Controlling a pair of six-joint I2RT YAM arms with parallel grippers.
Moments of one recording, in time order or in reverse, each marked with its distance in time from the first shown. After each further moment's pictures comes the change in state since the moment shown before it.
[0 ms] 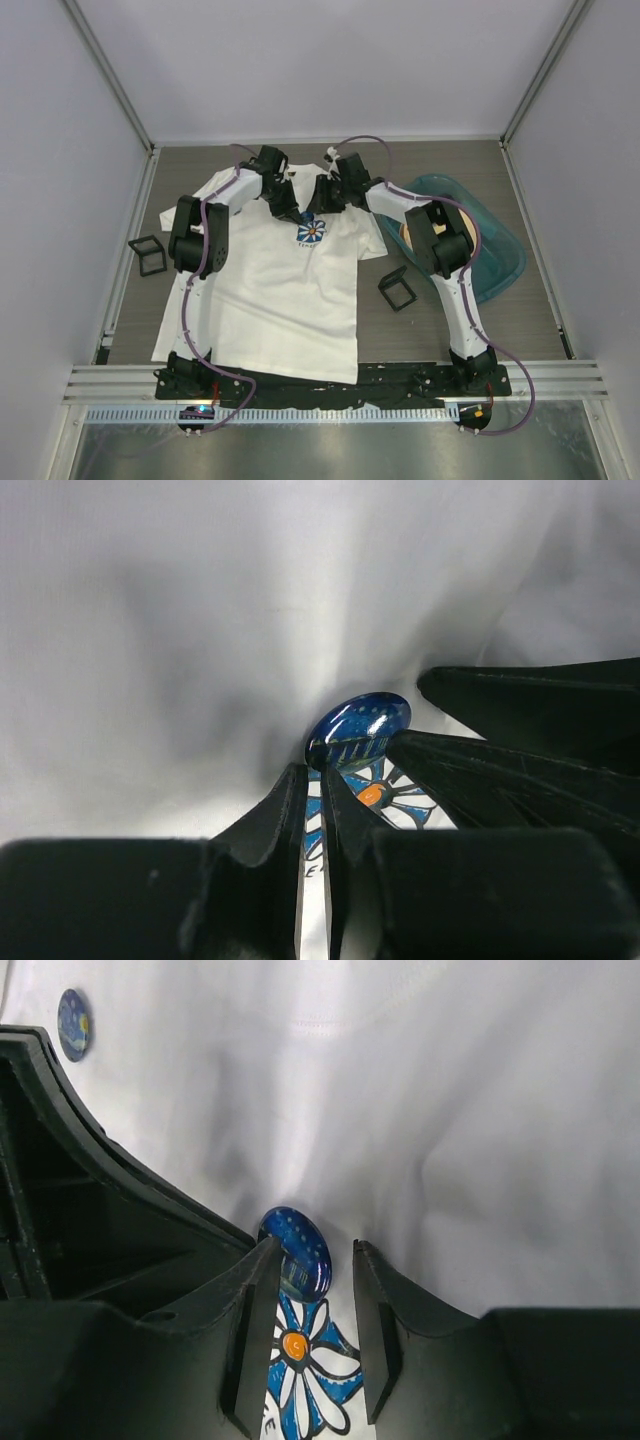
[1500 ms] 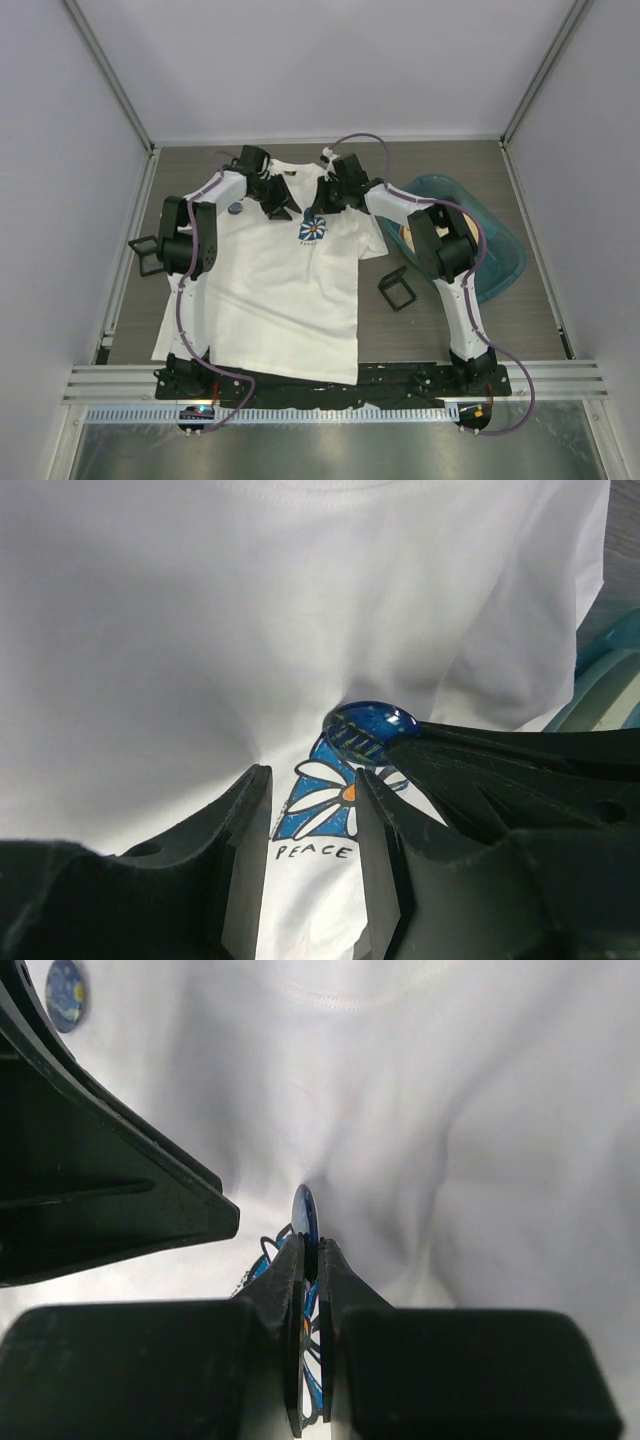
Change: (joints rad) left arm 0.080 -0.054 -0.092 0.119 0.130 -0.116; right arm 0.014 -0.057 -0.053 0.002 0.045 -0.057
